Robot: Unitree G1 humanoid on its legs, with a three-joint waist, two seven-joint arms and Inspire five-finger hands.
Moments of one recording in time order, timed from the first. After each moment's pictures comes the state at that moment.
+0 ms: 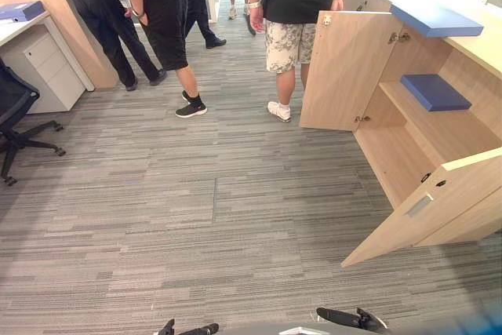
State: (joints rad) left arm 0.21 0.06 0.26 1.06 0.04 -0.07 0.06; right arm 0.01 -0.06 -0.34 1.19 -0.04 0.02 -0.07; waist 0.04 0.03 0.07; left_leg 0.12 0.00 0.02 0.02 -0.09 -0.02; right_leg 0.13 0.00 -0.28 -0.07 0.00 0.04
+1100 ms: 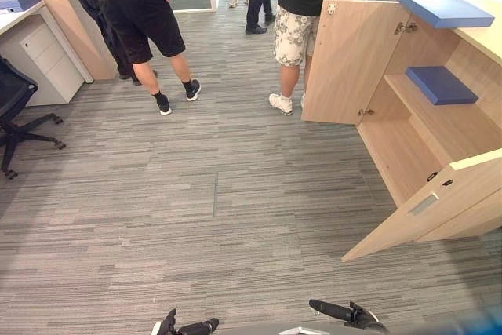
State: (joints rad) left arm 0.21 0.06 0.21 1.04 0.09 -0.10 0.12; right arm -0.01 -0.04 -0.37 1.19 -0.04 0.02 -0.10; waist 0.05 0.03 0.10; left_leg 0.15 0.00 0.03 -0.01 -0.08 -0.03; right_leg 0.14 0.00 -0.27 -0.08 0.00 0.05
